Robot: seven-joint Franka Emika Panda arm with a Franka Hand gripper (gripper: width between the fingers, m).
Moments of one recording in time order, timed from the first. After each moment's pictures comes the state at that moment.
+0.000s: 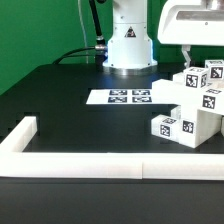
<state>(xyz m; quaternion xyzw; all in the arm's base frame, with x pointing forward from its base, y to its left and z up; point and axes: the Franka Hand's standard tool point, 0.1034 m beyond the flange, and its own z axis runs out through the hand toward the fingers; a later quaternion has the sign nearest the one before) 0.544 0.117 0.113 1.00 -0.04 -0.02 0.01</state>
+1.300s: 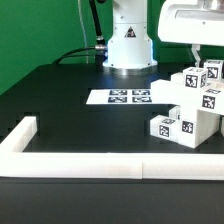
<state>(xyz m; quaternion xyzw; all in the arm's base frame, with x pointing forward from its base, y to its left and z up) 0.544 0.117 0.113 0.97 -0.23 -0.01 0.02</state>
